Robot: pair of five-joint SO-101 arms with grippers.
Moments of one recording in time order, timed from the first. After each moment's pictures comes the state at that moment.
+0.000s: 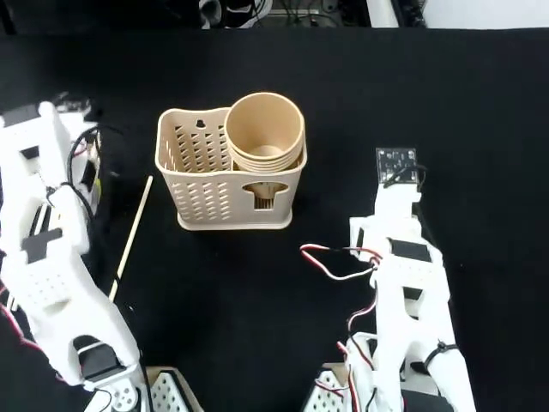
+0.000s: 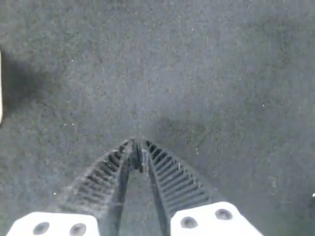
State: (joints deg) left arm -25.0 23.5 -18.9 98.2 -22.8; right arm 10.2 -35.8 70.6 32.8 10.7
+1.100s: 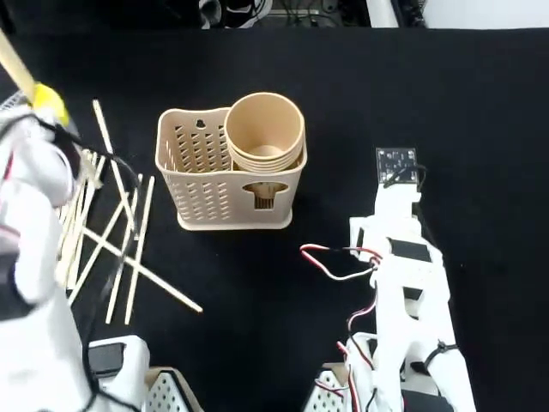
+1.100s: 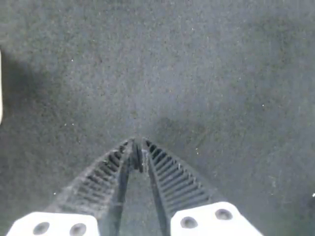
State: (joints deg) left arm -14.5 -48.7 2.1 67.7 5.4; right arm 10.2 -35.8 70.6 32.8 10.7
